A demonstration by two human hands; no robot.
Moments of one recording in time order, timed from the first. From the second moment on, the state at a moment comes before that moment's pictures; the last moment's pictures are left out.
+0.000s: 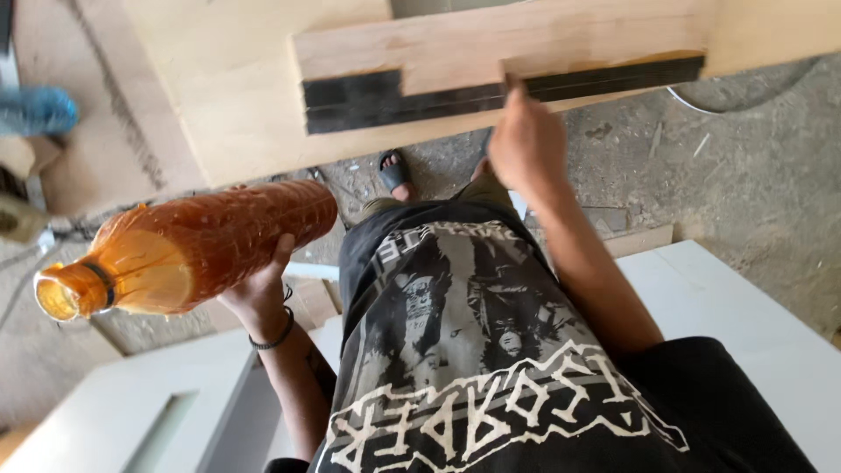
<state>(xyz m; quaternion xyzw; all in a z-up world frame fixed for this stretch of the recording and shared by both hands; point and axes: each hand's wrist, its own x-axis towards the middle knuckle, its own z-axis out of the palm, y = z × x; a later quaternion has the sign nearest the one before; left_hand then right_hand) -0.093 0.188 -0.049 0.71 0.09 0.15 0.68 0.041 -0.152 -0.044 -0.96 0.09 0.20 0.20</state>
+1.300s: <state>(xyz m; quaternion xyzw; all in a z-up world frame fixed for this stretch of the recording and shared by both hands) -0.020 0.218 -0.036 0.69 0.08 0.17 0.70 0.055 -0.057 -0.023 -0.84 -0.19 0.10 0.51</state>
